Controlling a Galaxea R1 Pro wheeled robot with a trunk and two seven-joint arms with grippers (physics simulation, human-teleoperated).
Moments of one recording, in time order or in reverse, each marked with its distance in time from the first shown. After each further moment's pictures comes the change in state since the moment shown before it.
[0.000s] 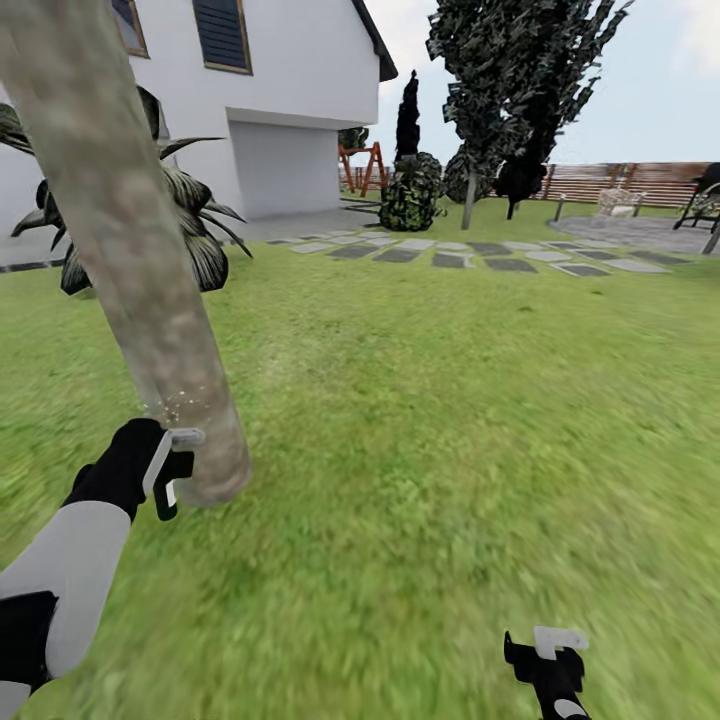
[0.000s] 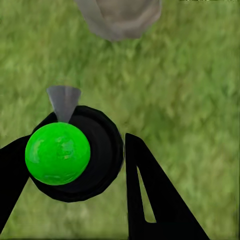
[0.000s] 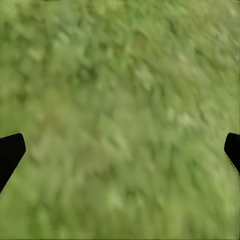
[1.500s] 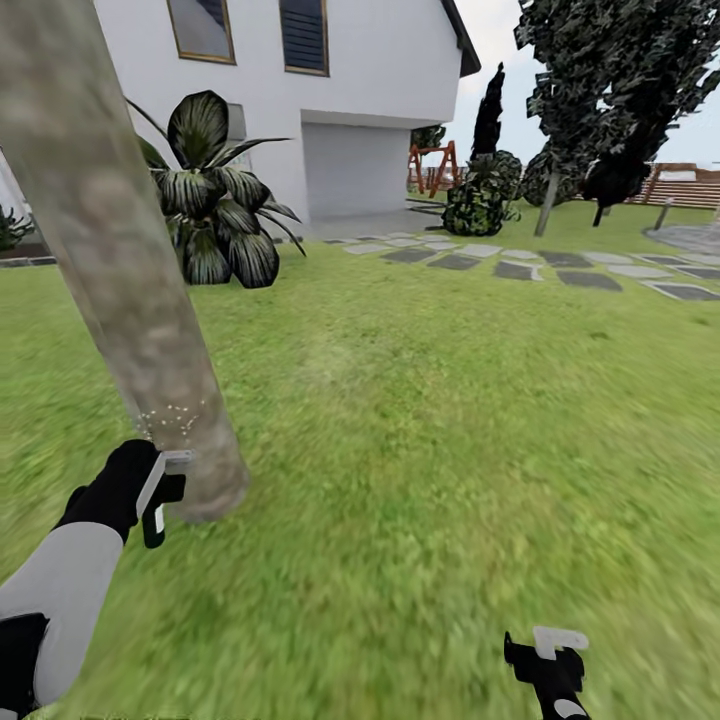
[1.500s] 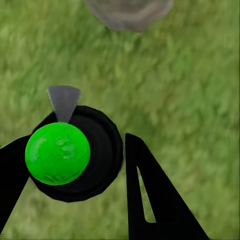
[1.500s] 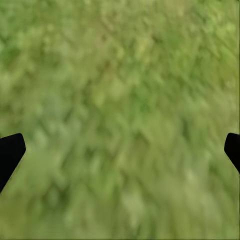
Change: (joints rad) left arm 0.064 0.018 0.011 0.017 -0.008 -0.004 0.008; right arm 0.000 0.000 0.001 0.000 0.000 0.000 0.000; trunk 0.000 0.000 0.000
